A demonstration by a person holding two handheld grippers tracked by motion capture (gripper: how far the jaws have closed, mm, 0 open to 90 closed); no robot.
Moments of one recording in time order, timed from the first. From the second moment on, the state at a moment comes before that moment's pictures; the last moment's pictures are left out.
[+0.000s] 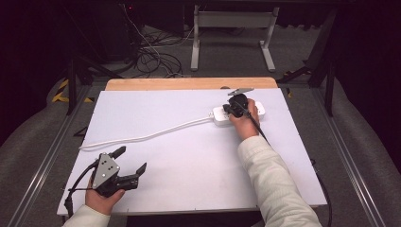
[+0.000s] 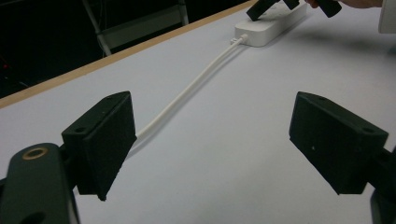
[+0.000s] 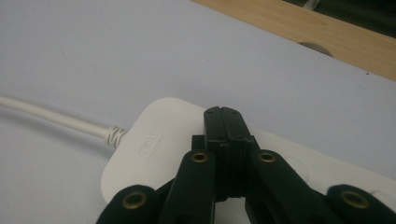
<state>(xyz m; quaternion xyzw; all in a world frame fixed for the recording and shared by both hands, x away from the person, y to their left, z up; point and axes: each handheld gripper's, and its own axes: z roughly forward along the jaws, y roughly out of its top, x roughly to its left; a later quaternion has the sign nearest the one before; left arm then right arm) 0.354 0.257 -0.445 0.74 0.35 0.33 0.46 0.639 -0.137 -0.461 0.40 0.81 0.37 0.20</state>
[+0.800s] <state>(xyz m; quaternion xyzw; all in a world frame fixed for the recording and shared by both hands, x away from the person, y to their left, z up) 0.355 0.258 -0.445 0.74 0.35 0.33 0.46 0.637 -0.147 -0.445 0.38 0.80 0.40 0.23</state>
